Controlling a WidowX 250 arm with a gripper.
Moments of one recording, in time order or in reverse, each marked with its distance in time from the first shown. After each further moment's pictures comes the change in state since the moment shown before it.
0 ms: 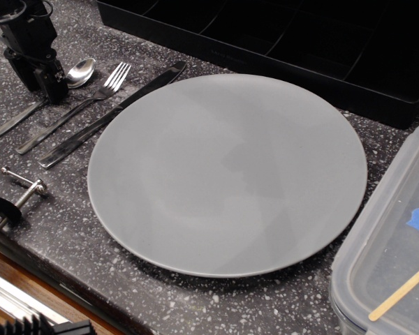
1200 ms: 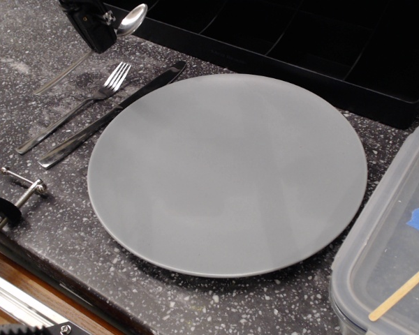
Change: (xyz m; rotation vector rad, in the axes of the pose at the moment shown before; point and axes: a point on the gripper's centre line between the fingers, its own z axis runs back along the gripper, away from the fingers) arm 0.045 -0.090 0.071 -0.215 -0.123 -0.081
